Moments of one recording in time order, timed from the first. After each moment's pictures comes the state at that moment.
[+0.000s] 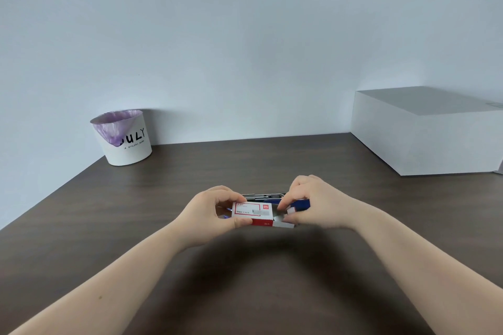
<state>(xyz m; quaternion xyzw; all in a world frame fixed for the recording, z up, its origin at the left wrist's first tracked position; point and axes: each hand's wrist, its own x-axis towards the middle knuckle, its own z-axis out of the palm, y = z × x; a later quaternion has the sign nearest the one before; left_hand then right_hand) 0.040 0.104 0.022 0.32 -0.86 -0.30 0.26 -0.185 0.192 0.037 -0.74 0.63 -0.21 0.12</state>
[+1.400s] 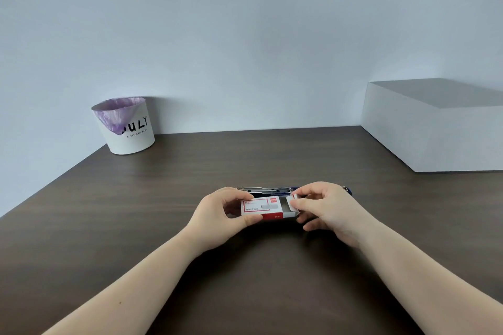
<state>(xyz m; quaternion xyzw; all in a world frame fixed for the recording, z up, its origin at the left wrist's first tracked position) 0.032 0.100 -0.009 0.37 -0.81 -0.33 0.32 -0.171 0.186 0.007 -0.42 0.63 -0.51 0.41</state>
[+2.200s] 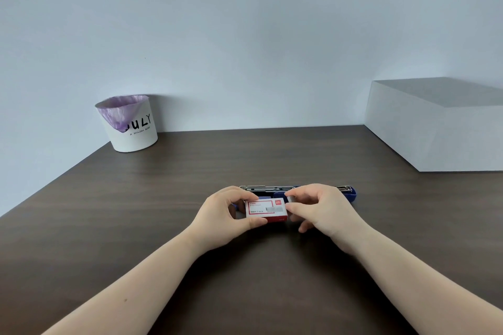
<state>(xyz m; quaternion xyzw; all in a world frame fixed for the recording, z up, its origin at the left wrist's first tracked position) 0.034 0.098 -0.011 0.35 -0.84 -0.27 0.31 -0.158 0.183 -0.004 -0.48 0.64 -0.50 0.33</state>
